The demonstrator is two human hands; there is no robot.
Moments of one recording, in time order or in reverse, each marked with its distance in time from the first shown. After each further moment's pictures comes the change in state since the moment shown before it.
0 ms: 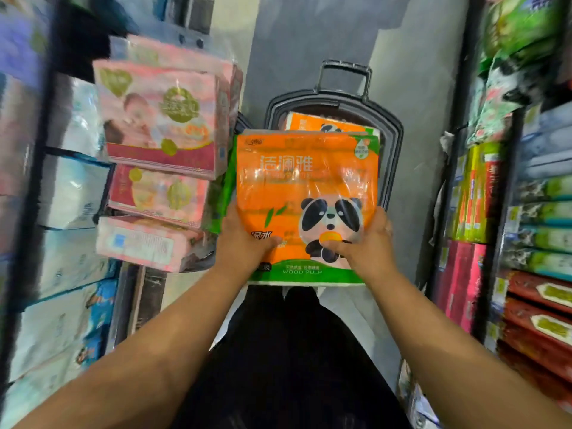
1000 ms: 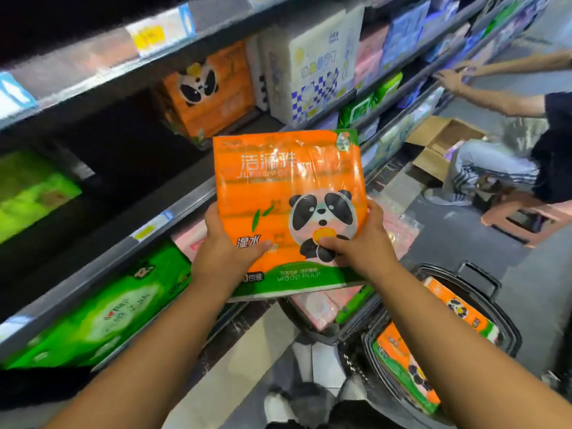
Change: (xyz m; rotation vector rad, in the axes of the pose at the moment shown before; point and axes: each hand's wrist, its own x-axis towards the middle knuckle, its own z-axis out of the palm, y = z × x) left_hand -0.245 -0.081 -0.414 -0.331 0.714 -0.020; right_hand -0.280 -0.359 0.144 0.021 -0.351 -0.795
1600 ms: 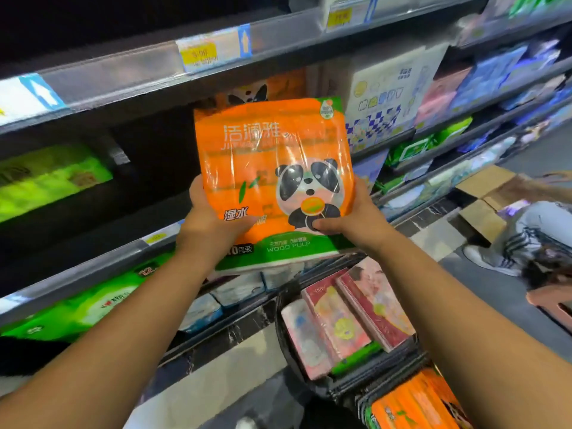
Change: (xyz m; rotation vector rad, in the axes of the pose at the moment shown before) left_hand 0.090 0.029 -0.034 -0.125 0.234 -0.138; right_hand 0.153 -0.070 0.036 0.042 -0.440 -0.166
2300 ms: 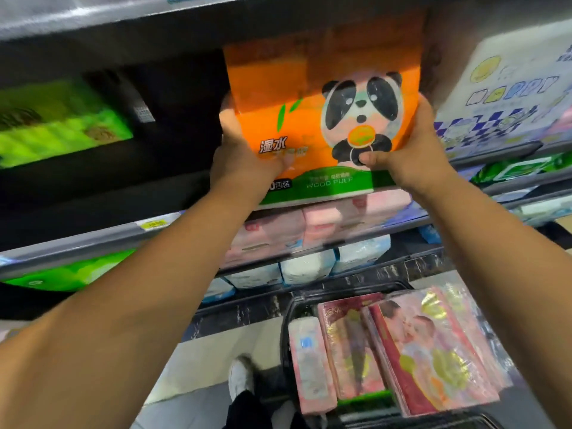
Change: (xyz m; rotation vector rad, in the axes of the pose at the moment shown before) left_hand 0.134 0.024 0.058 0.025 0.237 -0.068; right_hand 0.201 -0.004 -0.010 -0.059 -0.080 -0.257
